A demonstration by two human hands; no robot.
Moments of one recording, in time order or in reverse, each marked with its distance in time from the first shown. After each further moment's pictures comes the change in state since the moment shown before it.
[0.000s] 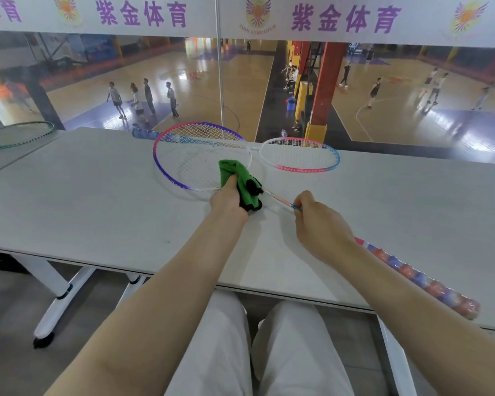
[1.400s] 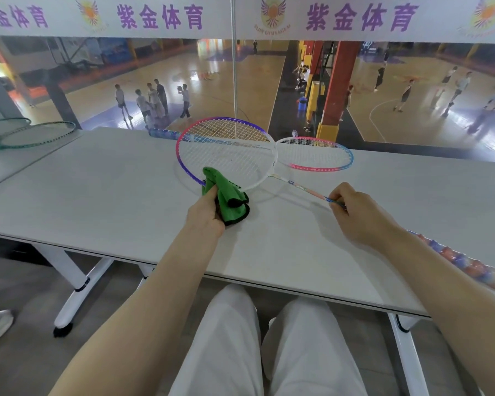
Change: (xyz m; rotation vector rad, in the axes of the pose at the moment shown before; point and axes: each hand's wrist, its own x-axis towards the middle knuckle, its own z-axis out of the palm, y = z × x) left_hand -0.005 0.029 -0.065 -0.087 -0.046 0.003; right_hand 0.010 0.046 -0.025 0.138 -0.021 -0.004
